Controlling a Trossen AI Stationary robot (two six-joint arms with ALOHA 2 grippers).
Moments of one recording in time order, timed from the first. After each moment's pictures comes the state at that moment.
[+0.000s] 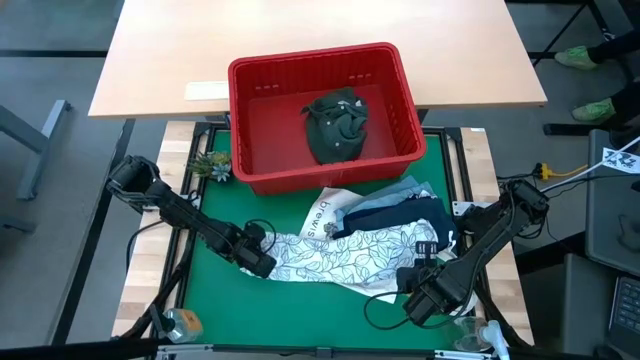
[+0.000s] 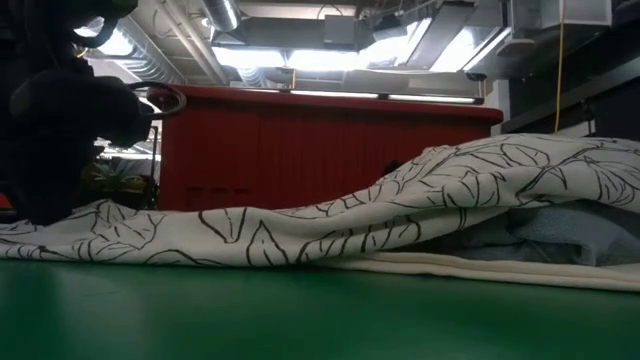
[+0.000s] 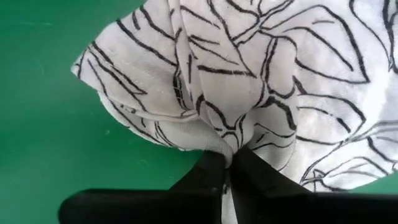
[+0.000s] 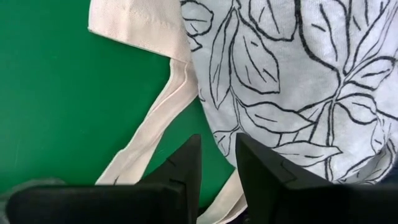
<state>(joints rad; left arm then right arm) -0.49 1.55 0.76 -0.60 -0.14 -1.52 0.79 1.68 1.32 -1.36 0.11 0.80</state>
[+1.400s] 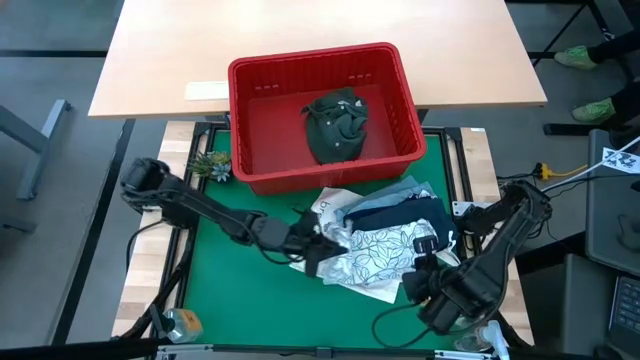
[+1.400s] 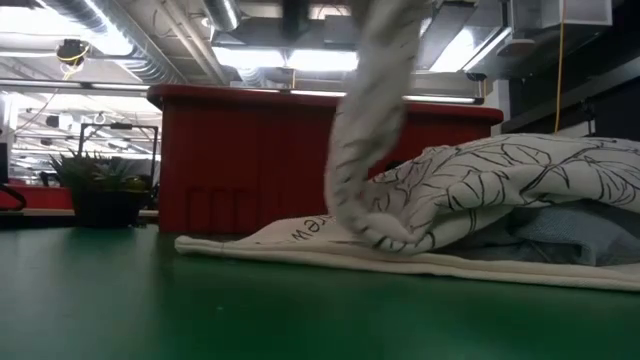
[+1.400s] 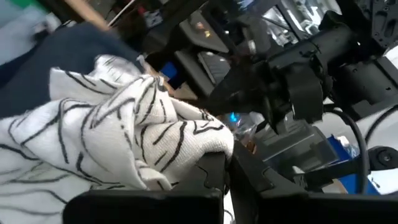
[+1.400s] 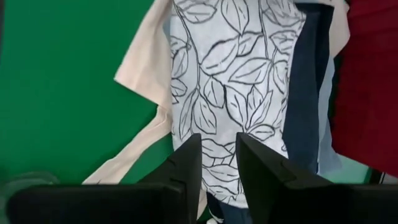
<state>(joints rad) -0.33 1.65 1.05 0.48 -0.28 -0.90 0.83 1.67 1.67 -1.57 0.33 0.59</state>
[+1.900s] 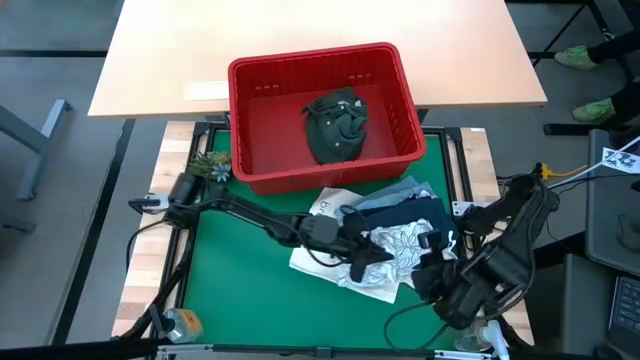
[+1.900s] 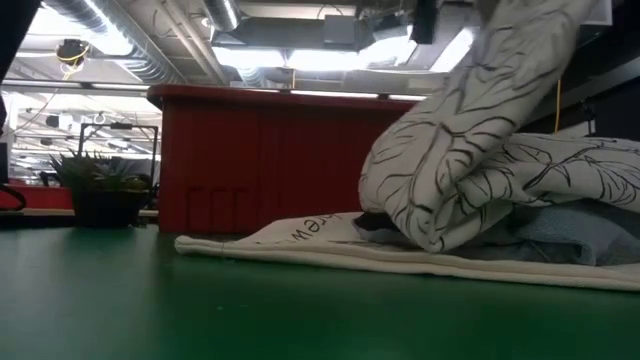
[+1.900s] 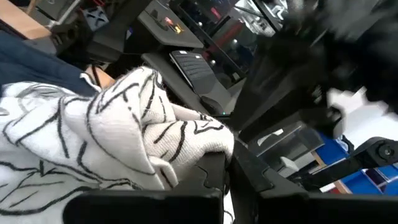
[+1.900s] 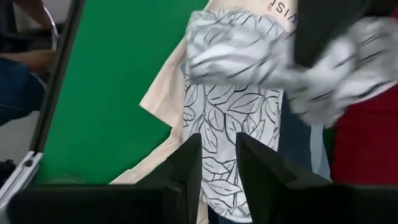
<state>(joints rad) -0.24 2.02 1.50 0.48 -0.08 -0.80 0.83 1.61 1.81 -1.57 0.33 0.49</state>
